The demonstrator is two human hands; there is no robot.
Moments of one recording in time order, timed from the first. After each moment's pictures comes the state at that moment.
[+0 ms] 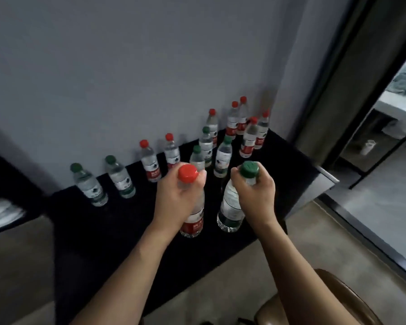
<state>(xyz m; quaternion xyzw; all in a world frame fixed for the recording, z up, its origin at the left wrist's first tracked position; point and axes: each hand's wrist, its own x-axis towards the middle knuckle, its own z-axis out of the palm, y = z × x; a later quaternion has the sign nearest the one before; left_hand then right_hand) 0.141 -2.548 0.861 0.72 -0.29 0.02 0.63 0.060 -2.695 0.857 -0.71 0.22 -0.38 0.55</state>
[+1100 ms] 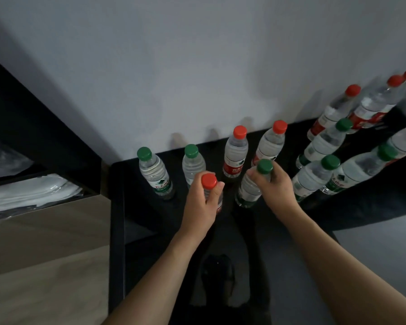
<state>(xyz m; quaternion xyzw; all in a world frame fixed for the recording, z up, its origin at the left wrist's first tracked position) 0.364 -2.443 0.676 0.79 -0.12 -0.05 0.60 0.349 -2.637 0.687 -0.77 0.23 -0.07 0.59</state>
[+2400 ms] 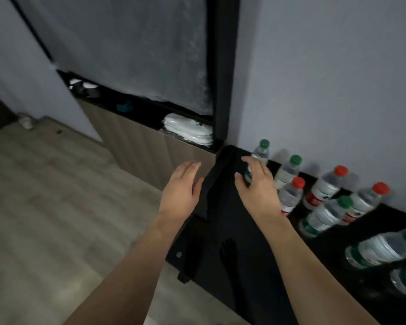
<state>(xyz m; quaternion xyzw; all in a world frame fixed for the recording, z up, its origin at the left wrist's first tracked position) 0.162 -2.276 0.793 0.93 0.13 0.23 0.24 0.254 -2.452 0.811 -0.88 -0.25 -0.07 0.39</state>
